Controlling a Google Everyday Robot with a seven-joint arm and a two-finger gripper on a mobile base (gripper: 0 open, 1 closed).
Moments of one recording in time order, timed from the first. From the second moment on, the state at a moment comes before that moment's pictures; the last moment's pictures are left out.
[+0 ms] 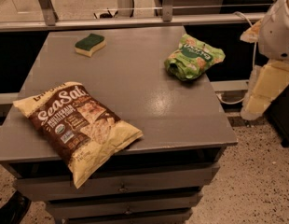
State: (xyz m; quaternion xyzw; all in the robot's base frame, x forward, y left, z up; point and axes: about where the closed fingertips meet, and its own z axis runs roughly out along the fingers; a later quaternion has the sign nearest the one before) arm 0.448 -0.210 0.979 -0.60 0.78 -0.04 0.18
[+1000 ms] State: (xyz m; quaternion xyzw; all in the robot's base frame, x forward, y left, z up) arm 0.643 -0.164 0.951 -0.53 0.76 0.03 0.37
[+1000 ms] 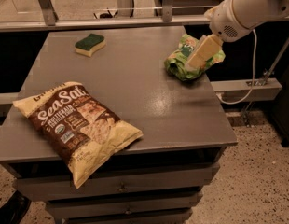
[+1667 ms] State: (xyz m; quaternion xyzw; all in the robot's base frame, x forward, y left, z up) arm 0.708 -0.142 0.875 -0.43 0.82 0.13 0.36
